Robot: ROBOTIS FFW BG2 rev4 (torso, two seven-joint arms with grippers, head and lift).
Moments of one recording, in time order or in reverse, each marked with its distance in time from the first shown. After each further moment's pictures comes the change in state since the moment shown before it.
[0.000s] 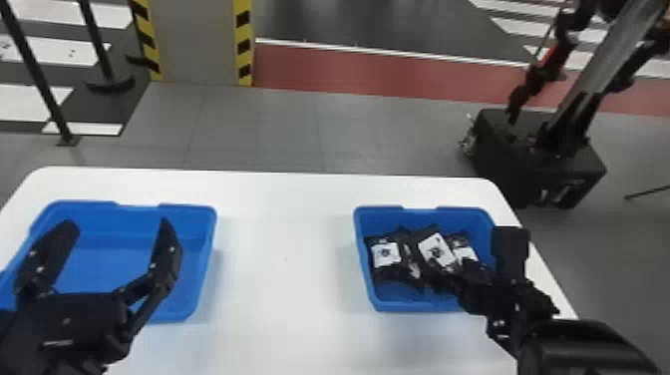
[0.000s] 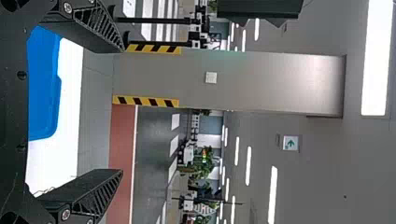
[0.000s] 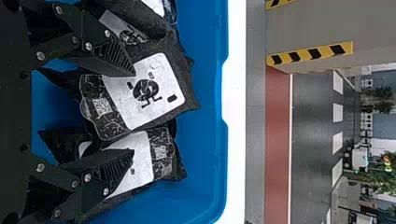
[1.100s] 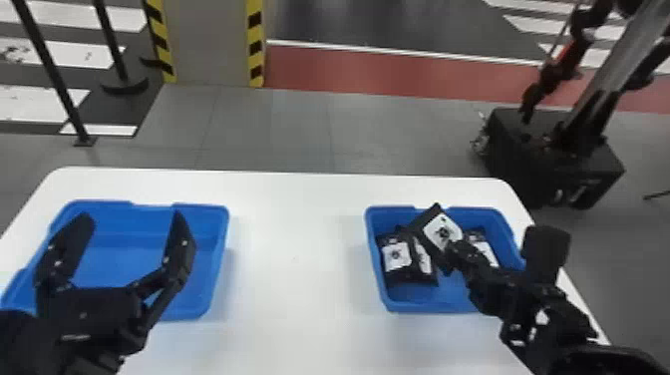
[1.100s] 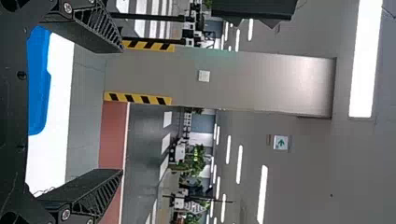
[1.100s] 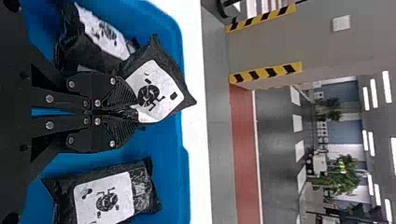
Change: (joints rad) left arm -0.011 0.000 -0.001 0.023 0.023 -0.059 -0.005; right arm 0.139 0.035 -0.002 -0.216 -0.122 -0.096 -0.019
